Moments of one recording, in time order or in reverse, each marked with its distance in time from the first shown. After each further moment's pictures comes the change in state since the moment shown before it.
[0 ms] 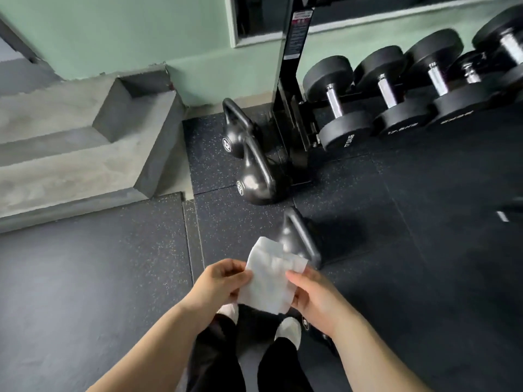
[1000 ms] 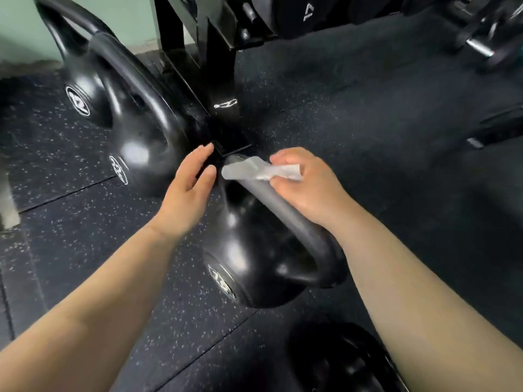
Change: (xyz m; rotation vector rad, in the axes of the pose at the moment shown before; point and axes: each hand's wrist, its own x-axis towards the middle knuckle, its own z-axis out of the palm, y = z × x) left_hand 0.447 -0.160 0.059 0.363 -0.086 0.795; right_hand 0.303 0.057 -0.226 -1.010 0.605 -0.717
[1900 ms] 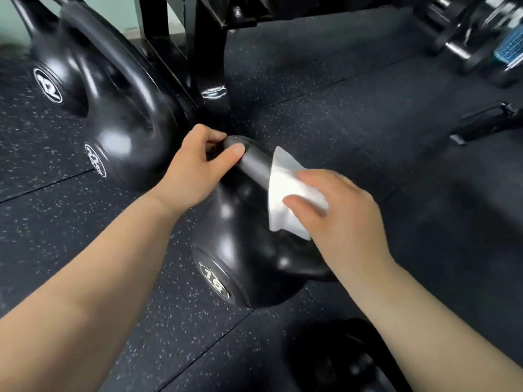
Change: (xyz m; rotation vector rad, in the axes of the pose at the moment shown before) left_hand 0.019 -0.005 0.011 0.051 -0.069 0.048; right_hand -0.059 0.012 0.018 -0.485 0.295 -0.111
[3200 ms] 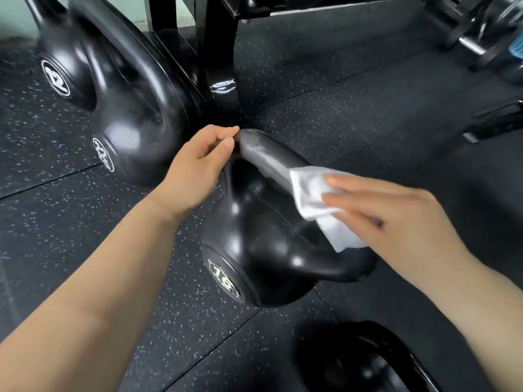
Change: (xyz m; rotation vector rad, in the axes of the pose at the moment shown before) left_hand -0.006 -0.009 -0.007 -0.158 -0.064 0.010; right_hand -0.005 0.024 -0.025 0.127 -0.179 -0.241
